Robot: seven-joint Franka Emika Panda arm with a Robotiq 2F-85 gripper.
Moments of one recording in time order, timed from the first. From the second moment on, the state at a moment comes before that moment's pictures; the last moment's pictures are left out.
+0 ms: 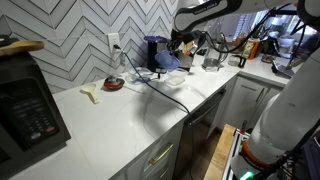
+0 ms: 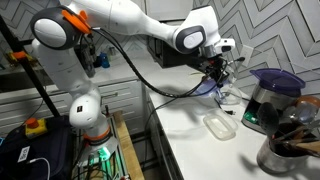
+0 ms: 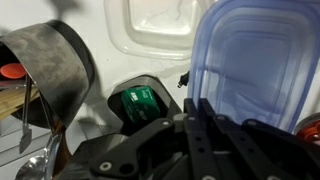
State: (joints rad) arm -0.13 -0.14 -0.19 -2.05 -0.18 2.33 -0.16
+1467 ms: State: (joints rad) arm -0.19 -0.08 -0.31 -2.02 0.16 2.43 -0.66
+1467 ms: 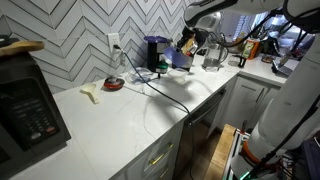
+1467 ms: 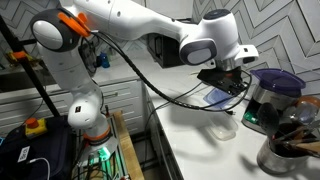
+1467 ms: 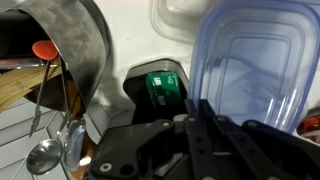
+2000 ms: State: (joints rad) arm -0.20 0.02 -0.31 -2.11 0.36 2.73 -0.86
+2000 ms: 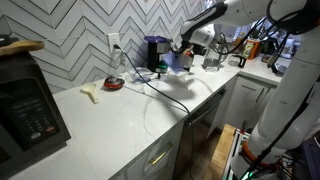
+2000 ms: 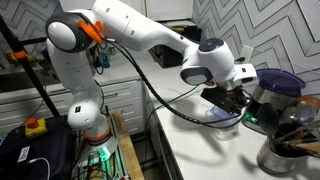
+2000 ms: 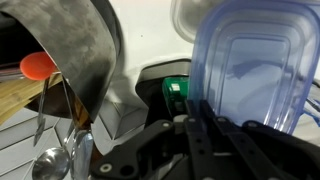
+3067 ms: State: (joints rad) arm -0.22 0.09 -0.32 -2.15 0.54 2.78 -1.03
